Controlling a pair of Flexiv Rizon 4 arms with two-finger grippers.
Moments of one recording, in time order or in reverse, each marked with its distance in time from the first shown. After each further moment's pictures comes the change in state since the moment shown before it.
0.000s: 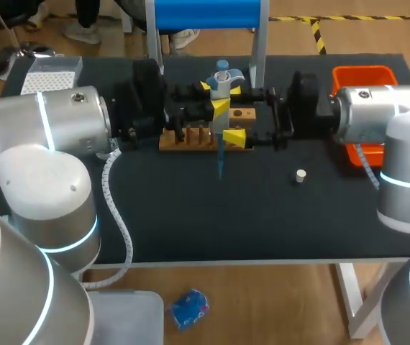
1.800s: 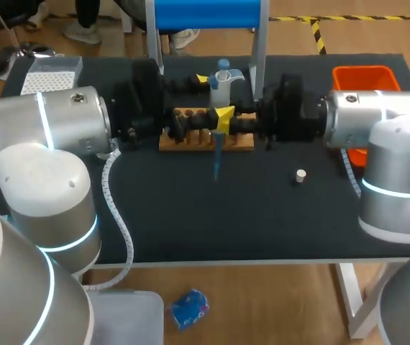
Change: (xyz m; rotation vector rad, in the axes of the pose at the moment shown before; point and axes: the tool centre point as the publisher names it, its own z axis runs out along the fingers) left arm 0.000 0.000 0.000 0.001 0.000 0.000; right arm -0.008 -0.004 0.019 0.006 -0.066 0.017
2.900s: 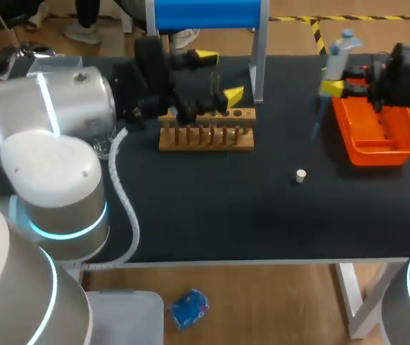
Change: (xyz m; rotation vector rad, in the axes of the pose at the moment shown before) left arm -0.016 -0.038 0.013 -0.002 -0.057 -0.037; right arm -0.125 -0.012 -0.219 0.022 -0.089 -0.097
